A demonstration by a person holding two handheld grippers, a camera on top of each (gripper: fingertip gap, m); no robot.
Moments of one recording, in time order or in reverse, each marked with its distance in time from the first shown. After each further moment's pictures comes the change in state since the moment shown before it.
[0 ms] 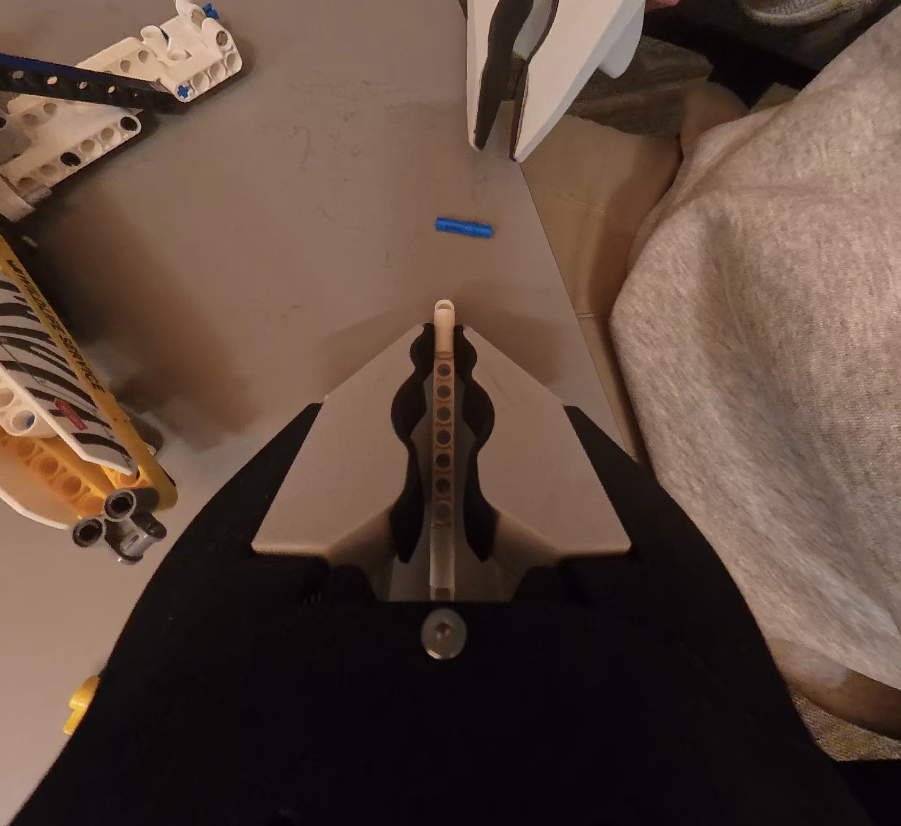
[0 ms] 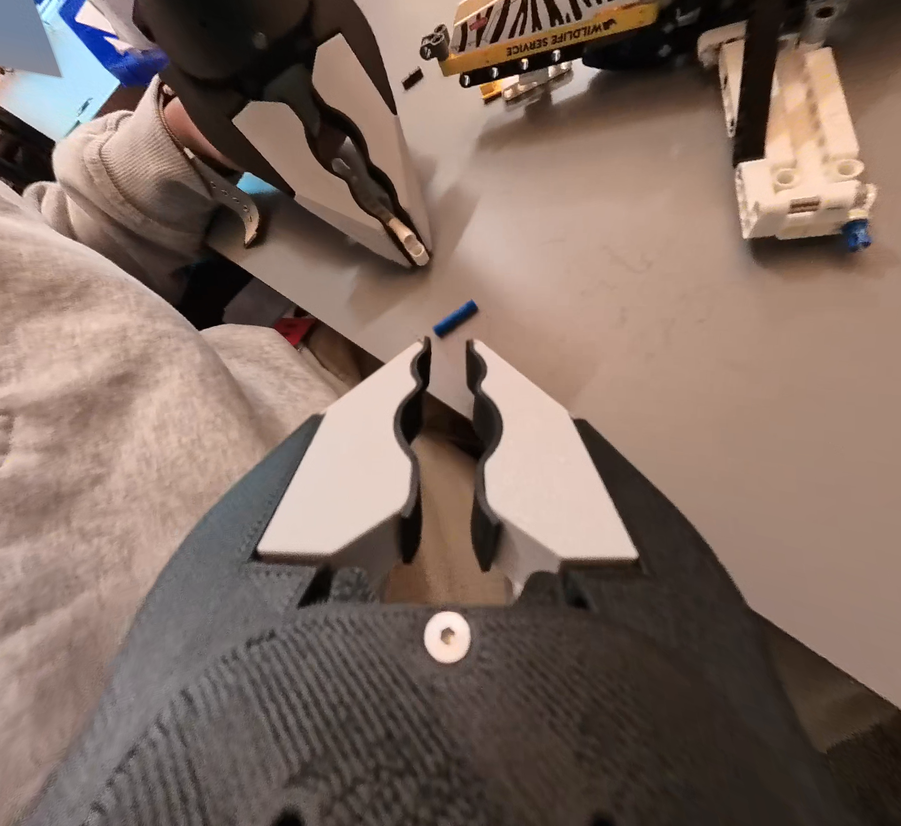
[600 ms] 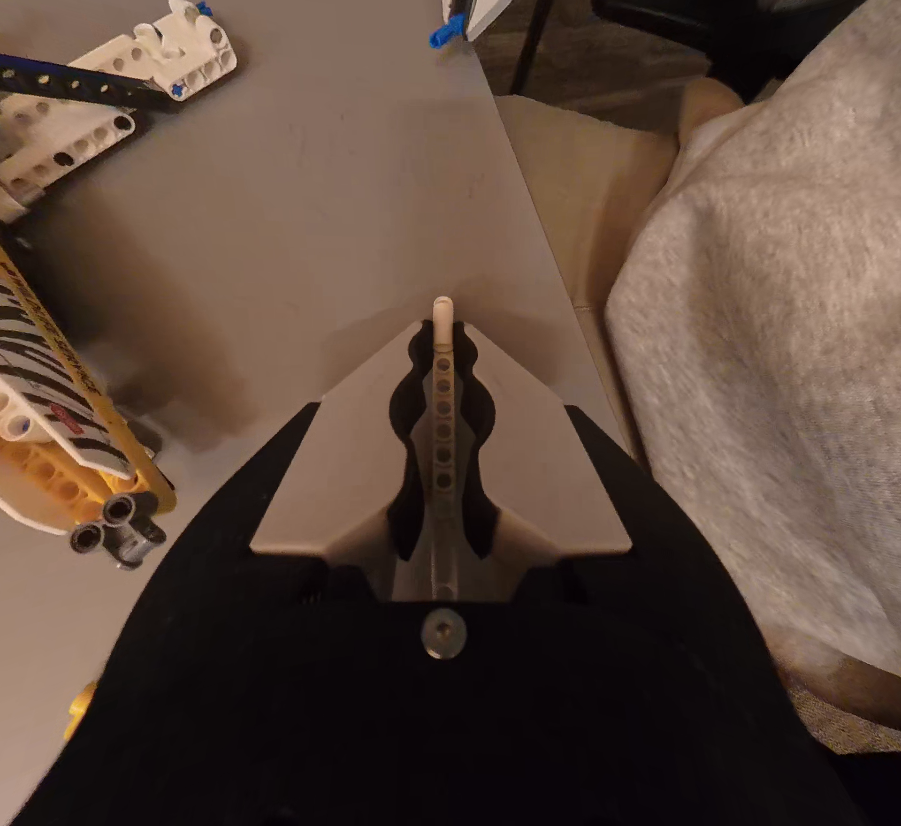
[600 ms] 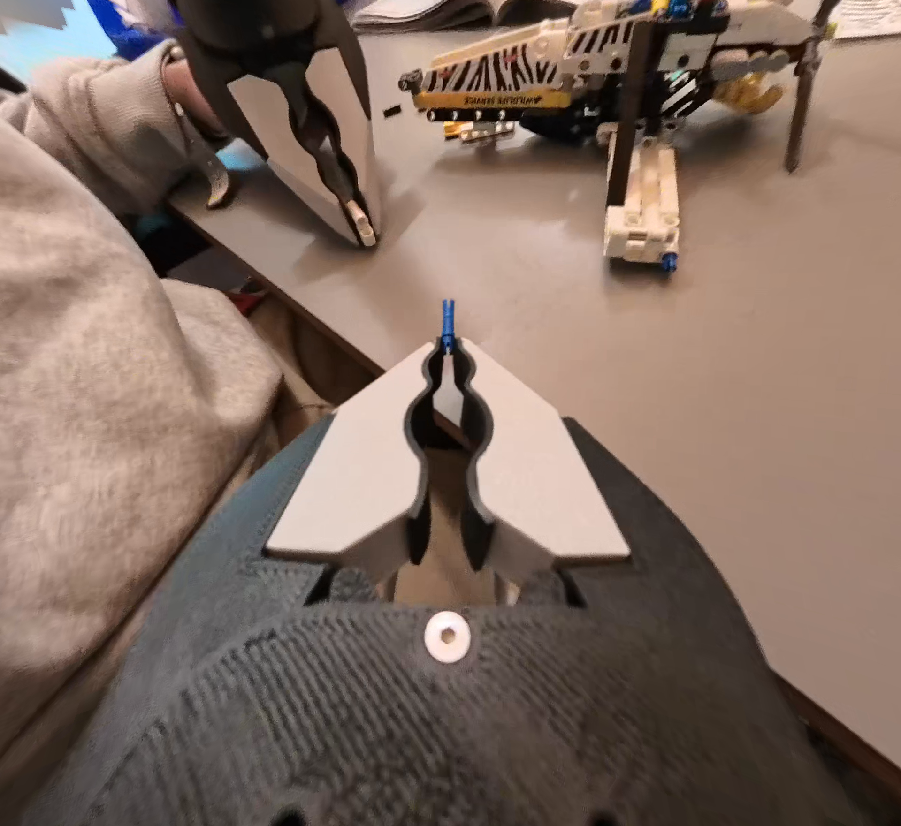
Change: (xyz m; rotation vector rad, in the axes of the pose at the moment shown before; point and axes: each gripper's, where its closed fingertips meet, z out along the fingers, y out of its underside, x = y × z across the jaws) left arm 0.000 0.000 0.001 -0.004 0.010 0.004; right arm 0.036 0.003 -0.039 0.130 0.027 -0.225
